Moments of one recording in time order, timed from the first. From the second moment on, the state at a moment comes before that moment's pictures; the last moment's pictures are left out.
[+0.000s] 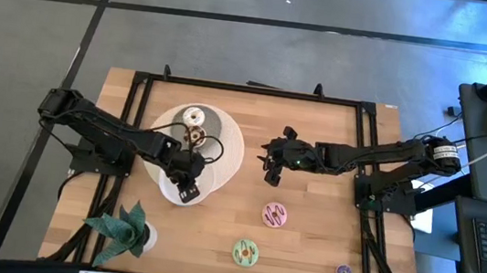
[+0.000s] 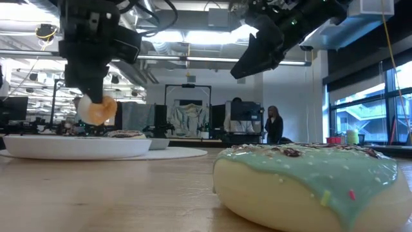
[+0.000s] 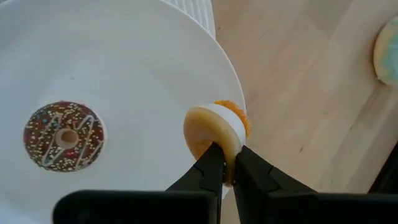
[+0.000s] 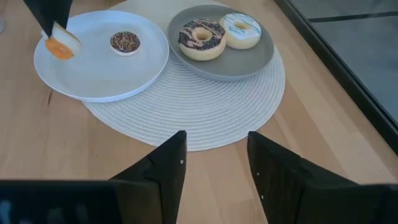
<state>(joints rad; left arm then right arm) -0.18 1.36 0.84 -0.63 0.09 -0.85 0.04 1.44 0.89 -0.07 0.32 0.10</state>
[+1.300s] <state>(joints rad) -0.18 1.48 0.84 -0.54 0.04 -0.82 0.04 1.44 0.89 -0.07 0.32 0.10</state>
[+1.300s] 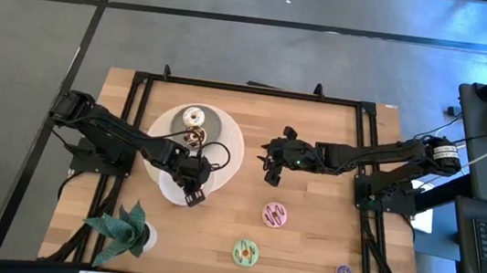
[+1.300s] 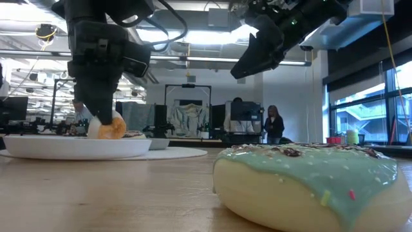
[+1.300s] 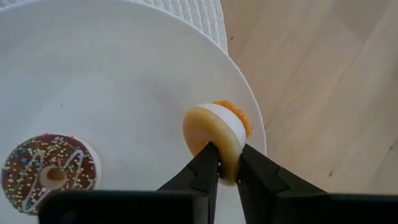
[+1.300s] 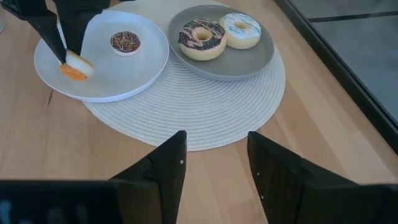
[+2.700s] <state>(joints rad) -0.18 1.48 0.84 -0.54 -0.02 -0.83 0.04 1.44 0.89 -0.07 0.32 0.10</state>
